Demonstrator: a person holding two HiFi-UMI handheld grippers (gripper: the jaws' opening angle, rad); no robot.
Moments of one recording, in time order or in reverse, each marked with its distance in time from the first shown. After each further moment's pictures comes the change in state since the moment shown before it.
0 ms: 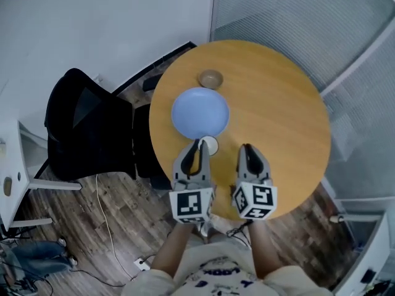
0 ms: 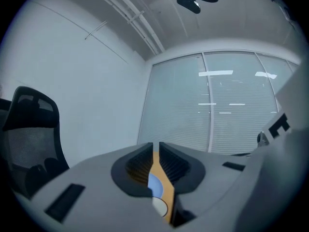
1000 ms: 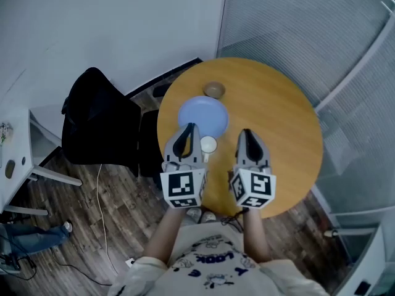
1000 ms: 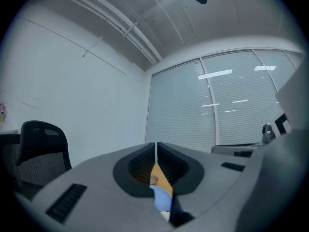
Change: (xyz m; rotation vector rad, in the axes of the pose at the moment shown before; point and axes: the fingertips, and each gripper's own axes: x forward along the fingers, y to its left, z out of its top) left arm -0.021 0.007 0.084 0.151 -0.082 0.059; right arm -0.022 0.023 0.102 -0.064 -0.209 0.062
